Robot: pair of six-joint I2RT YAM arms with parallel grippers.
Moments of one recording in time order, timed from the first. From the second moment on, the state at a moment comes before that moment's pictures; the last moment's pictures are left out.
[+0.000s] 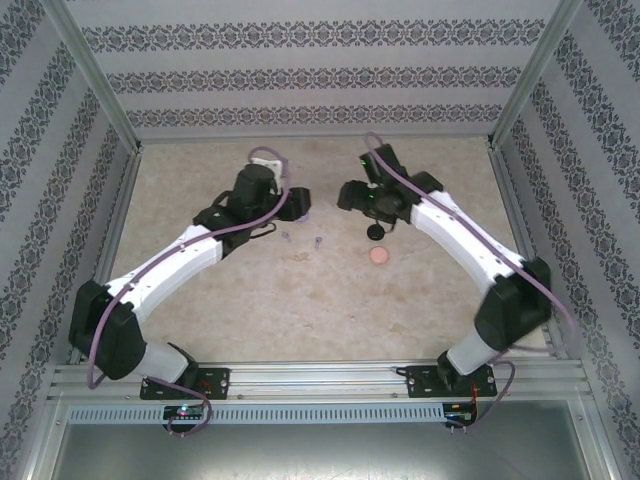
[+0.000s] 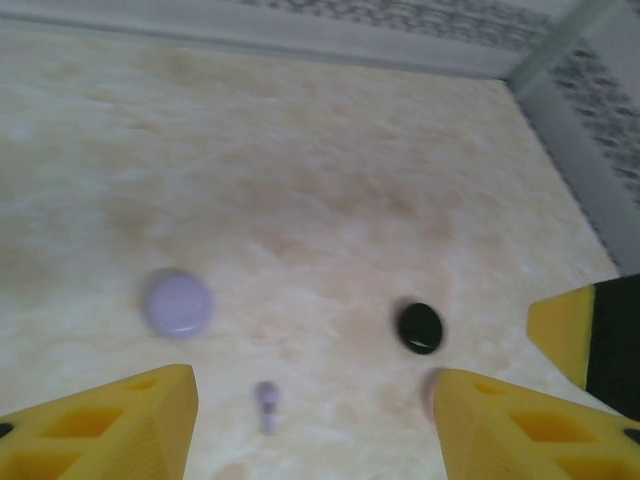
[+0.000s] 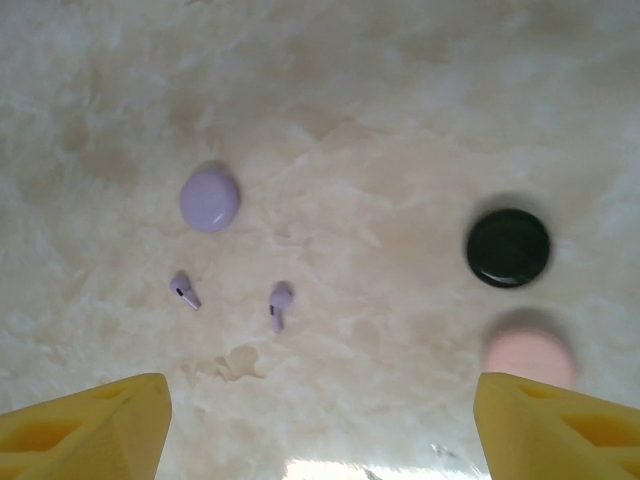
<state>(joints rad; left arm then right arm) -0.52 1.41 1.14 -0.27 -0.01 -0.47 0.51 1.64 1.48 -0.81 0.01 0.69</state>
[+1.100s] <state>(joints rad) -0.21 1.09 0.87 -0.05 -0.05 -0.58 0.66 2.62 2.51 -1.13 0.08 0.45</state>
